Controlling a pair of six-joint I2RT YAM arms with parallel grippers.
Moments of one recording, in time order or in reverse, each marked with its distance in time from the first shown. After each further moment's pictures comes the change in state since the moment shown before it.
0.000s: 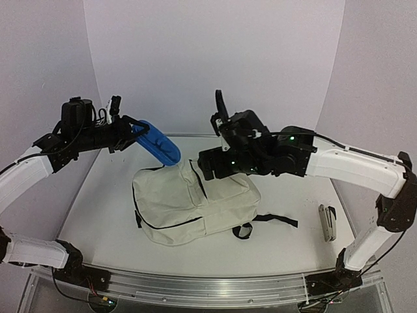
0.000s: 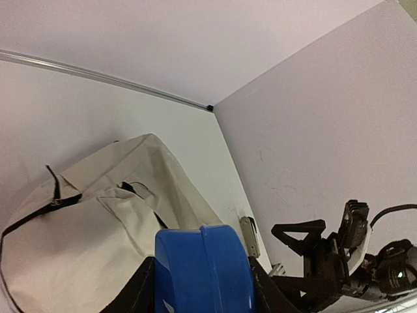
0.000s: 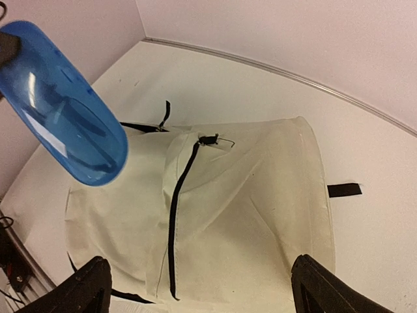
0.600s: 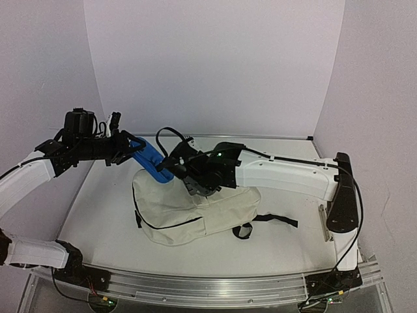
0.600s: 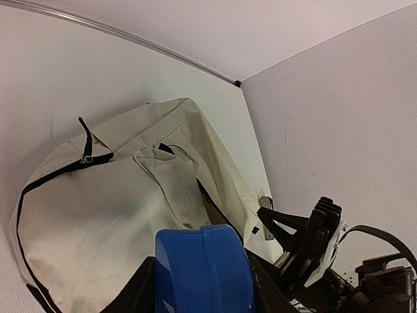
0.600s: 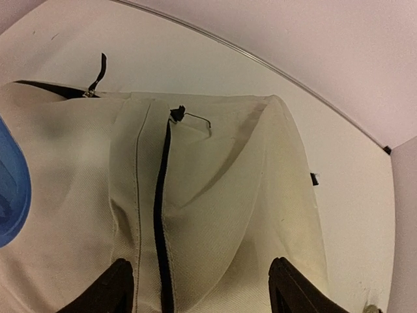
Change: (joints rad) left arm 0.075 -0.025 -0.079 -0.111 0.049 0.024; right arm 0.076 0.469 0.379 -0.270 0.350 0.049
